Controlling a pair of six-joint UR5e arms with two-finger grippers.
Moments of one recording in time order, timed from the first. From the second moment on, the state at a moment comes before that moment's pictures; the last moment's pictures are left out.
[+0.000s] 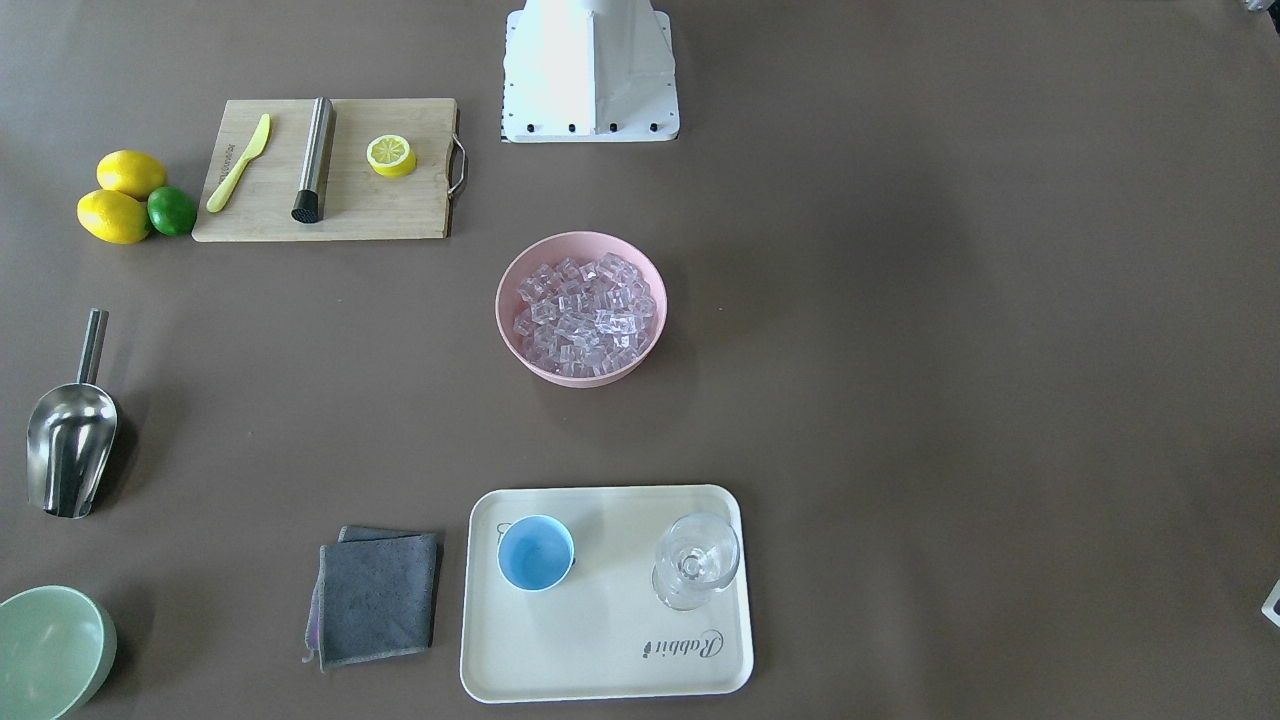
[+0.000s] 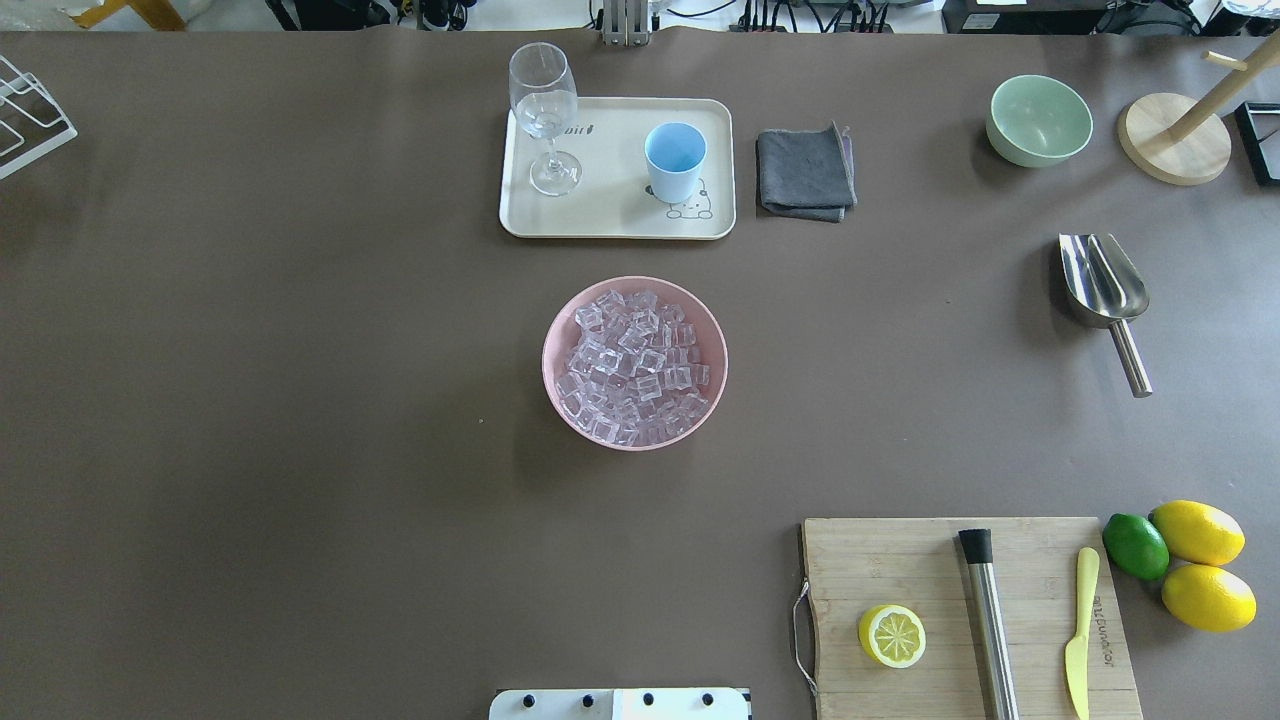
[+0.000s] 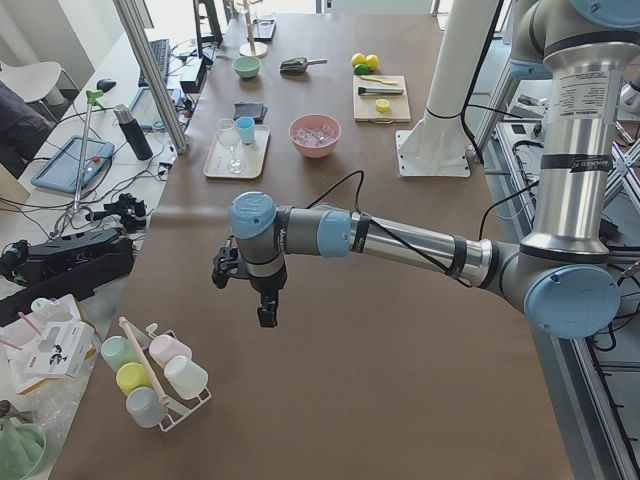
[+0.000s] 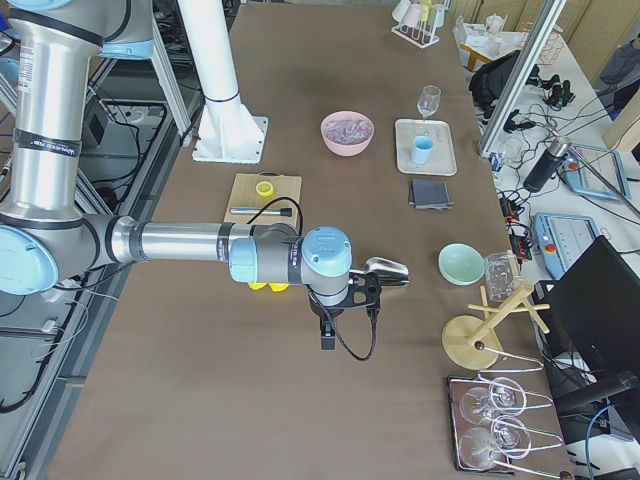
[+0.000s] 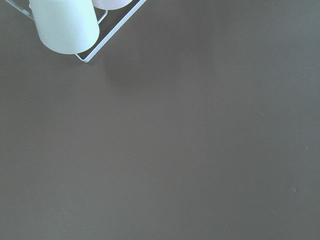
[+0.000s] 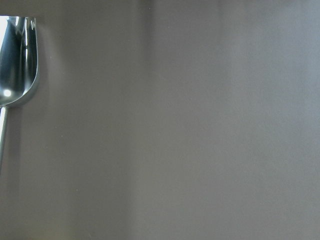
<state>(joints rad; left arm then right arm) -1.53 -1.60 -1.76 -1.39 -2.31 -0.02 1.59 -1.76 1.79 -1.56 2.34 -0.03</state>
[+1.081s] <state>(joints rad) -1.55 -1.55 -1.77 -1.40 -2.31 0.11 1.61 -1.78 1.79 -1.56 2.35 -0.01</state>
